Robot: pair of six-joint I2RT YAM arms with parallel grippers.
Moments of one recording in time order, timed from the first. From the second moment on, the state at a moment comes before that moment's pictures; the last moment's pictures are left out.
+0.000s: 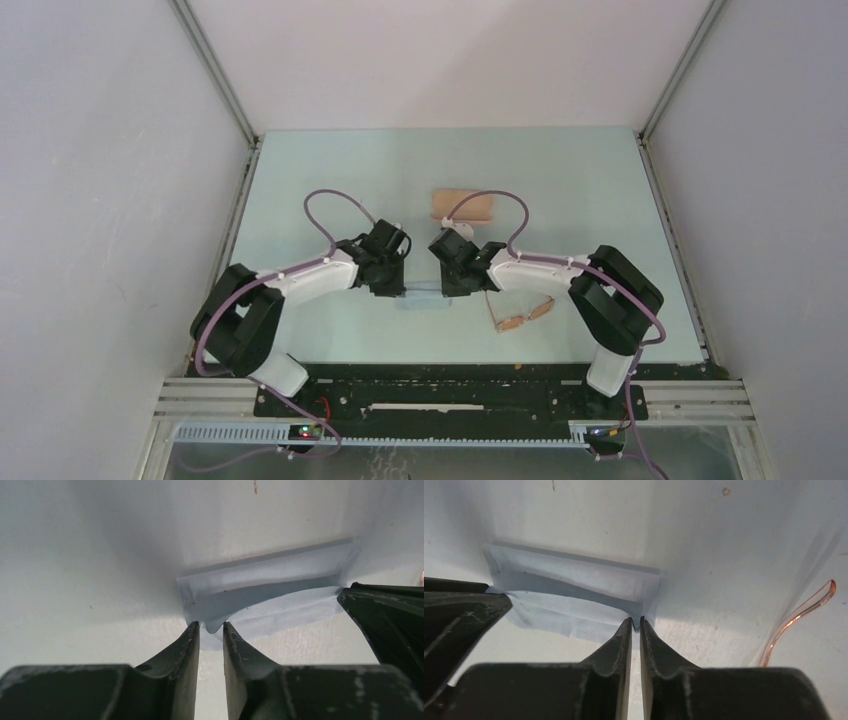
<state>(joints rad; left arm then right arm) -0.62 1.55 0.84 -0.43 -0.02 -0.59 0.89 1.79 1.10 -0.38 0.16 0.73</state>
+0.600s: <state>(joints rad) -0.60 1.46 0.85 -0.47 -0.02 -0.62 0.81 1.70 1.07 -0.30 0.04 0.72</state>
